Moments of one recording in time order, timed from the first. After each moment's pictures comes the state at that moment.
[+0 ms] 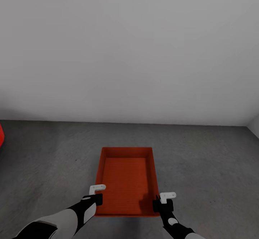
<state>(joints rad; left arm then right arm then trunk) -0.74 -0.10 -0.15 0.00 0.24 -0.01 0.18 -0.59 0.12 0.09 -0.07 0.03 -0.42 -0.16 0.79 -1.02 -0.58</state>
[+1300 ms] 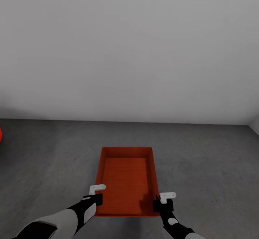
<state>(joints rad) -0.74 -0.10 -0.15 0.00 0.24 -0.01 0.18 -0.59 0.12 0.09 -0.07 0.03 -0.42 -0.16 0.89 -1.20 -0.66</state>
